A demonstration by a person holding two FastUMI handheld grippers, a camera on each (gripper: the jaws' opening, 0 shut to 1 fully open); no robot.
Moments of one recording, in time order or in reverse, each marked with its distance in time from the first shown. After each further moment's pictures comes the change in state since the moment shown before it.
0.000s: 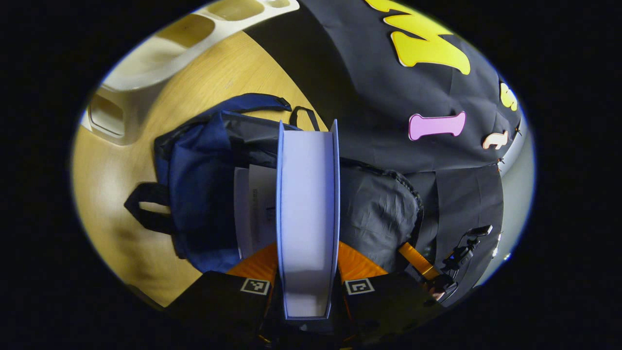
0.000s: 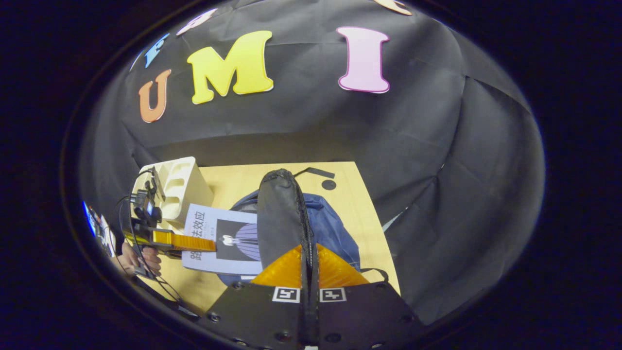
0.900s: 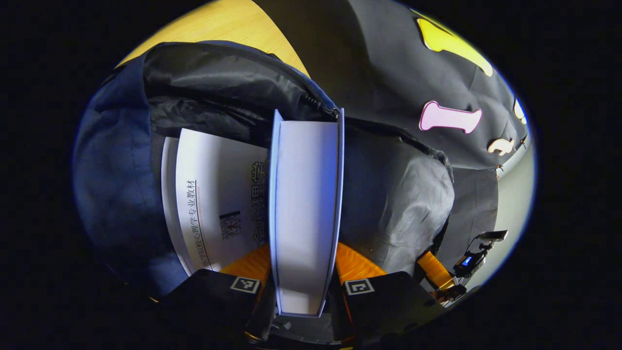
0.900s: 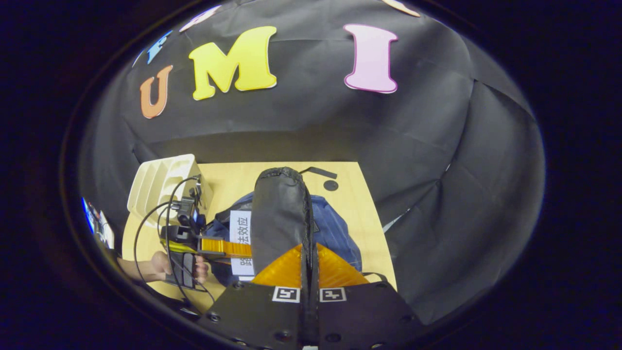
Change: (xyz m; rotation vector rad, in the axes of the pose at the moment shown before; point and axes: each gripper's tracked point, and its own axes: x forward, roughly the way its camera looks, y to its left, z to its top) left arm 0.093 0.003 -0.020 -0.096 0.134 -0.069; right arm 0.013 0.002 0.007 -0.021 0.025 0.006
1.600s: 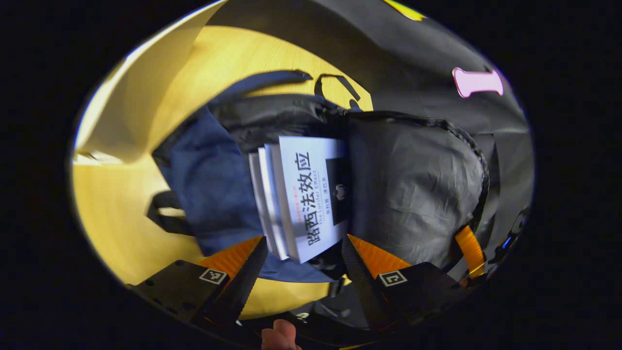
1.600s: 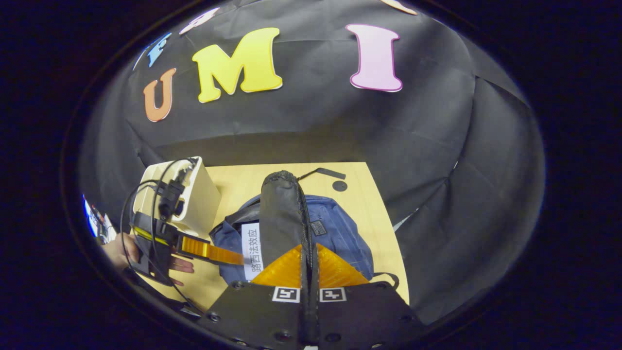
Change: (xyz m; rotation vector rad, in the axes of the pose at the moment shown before) left arm -0.096 0.020 0.000 0.253 0.006 0.553; right arm 0.006 0.018 -0.005 0.022 -0.019 0.051
